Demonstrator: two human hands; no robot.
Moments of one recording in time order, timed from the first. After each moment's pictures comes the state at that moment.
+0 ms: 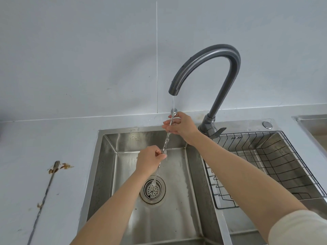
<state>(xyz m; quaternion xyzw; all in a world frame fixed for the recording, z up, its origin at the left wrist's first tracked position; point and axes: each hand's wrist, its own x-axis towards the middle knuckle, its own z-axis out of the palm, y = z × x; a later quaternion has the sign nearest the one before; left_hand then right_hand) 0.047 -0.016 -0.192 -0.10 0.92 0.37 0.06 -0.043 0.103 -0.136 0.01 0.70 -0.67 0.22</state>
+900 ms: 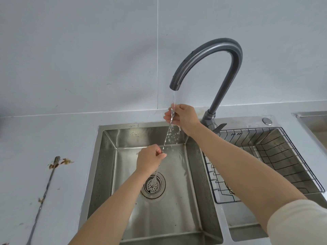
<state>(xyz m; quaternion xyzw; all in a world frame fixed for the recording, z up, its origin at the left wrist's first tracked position) 0.055 -0.016 -0.203 -0.11 0.92 0.36 0.08 -0.050 0.094 -0.124 0.07 0.64 -0.74 0.19</state>
